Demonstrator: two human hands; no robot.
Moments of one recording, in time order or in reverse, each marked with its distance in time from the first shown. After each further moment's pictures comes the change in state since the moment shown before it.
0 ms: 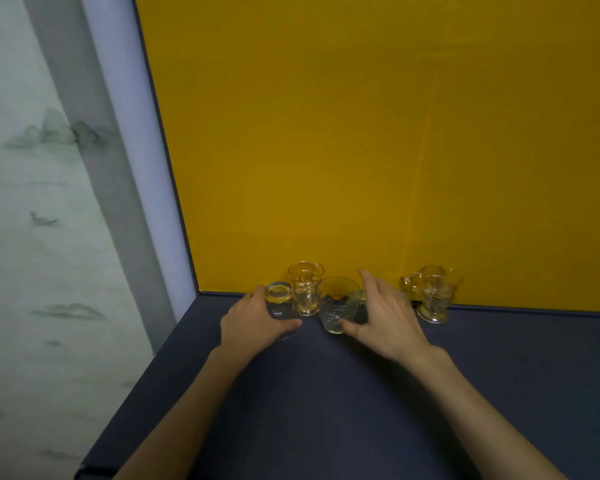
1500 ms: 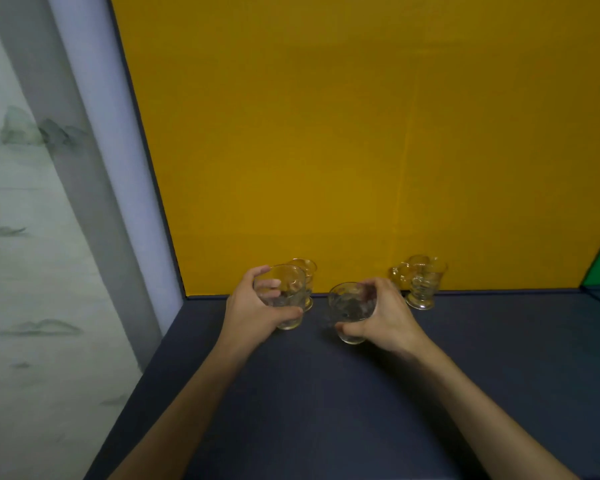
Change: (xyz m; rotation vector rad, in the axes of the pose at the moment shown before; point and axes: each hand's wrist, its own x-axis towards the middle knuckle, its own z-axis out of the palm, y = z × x) left_hand -0.010 0.007 -0.022 -0.914 -0.040 0.069; right_hand -0.012 -0.003 0.001 0.481 0.022 0.274
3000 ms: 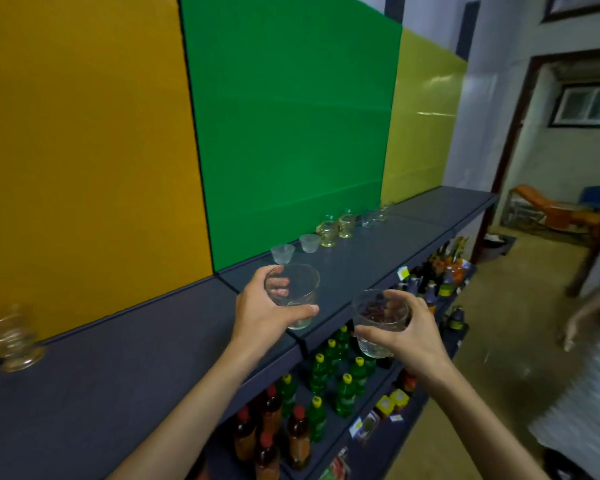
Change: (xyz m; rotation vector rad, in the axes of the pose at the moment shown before) left_hand -0.234 0.195 0.523 -0.182 -0.668 0.281; right_hand -0.335 0.276 -0.440 0.074 0.796 0.376
